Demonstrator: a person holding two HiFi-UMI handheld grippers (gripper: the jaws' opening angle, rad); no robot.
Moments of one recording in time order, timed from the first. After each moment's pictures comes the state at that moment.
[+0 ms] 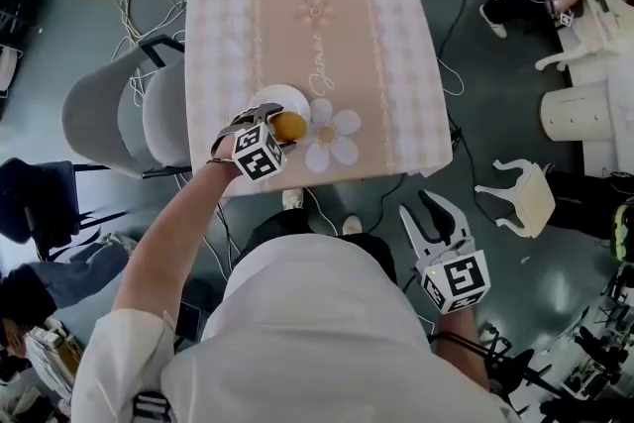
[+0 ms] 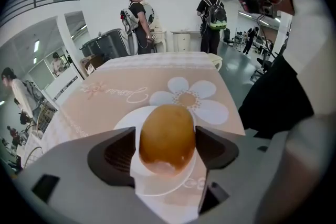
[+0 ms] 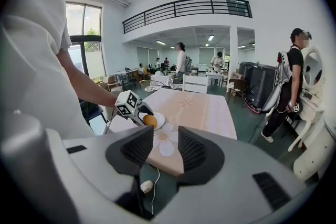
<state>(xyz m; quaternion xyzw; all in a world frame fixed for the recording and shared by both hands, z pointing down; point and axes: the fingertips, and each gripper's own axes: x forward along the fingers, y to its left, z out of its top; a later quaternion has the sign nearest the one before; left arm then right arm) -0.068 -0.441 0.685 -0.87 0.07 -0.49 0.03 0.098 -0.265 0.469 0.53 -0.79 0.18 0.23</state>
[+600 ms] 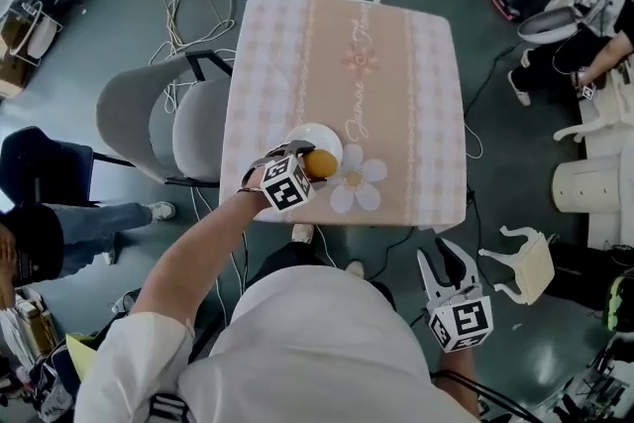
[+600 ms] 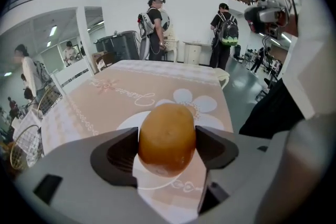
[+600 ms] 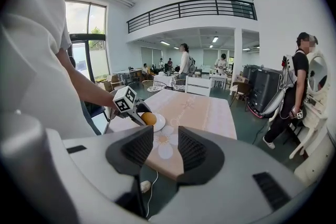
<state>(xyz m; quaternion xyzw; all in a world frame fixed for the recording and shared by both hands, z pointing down) -0.070 -0.443 0.667 -0.89 0.12 -0.45 -0.04 0.102 -0.272 0.470 0.52 -0.80 0.17 0.24</state>
